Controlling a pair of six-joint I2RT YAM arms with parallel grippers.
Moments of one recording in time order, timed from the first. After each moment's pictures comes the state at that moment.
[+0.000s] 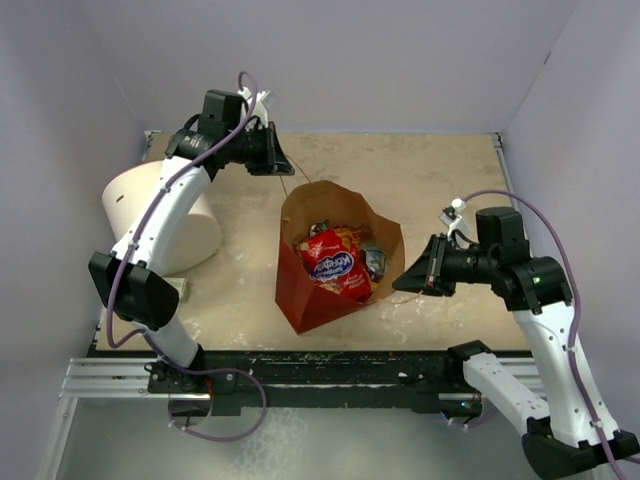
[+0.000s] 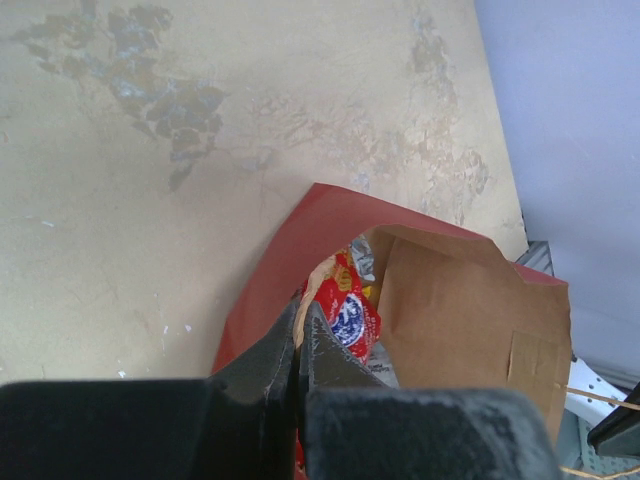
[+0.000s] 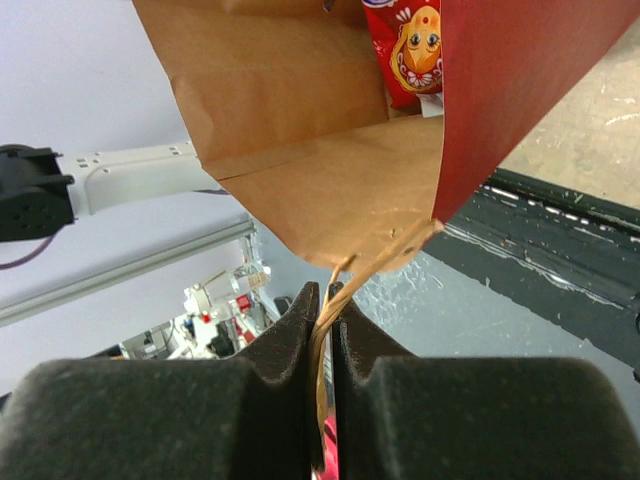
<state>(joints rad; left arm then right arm) -0.33 1.69 1.81 -0.81 0.48 -0.40 0.25 0.82 1.13 -1.17 -0.69 0.74</state>
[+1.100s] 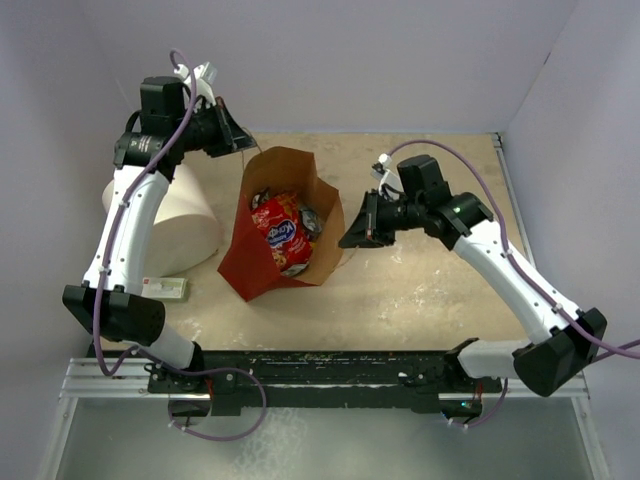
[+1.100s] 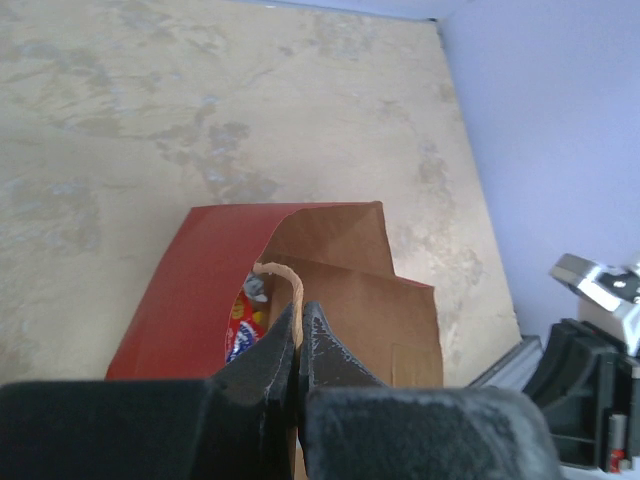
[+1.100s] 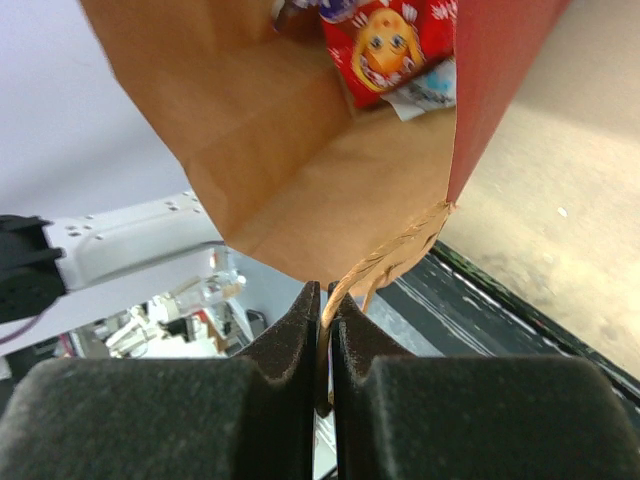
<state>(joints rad) -0.13 1.55 1.80 -0.72 0.54 -0.45 0.53 1.28 1.30 -0.80 -0.56 0.75</state>
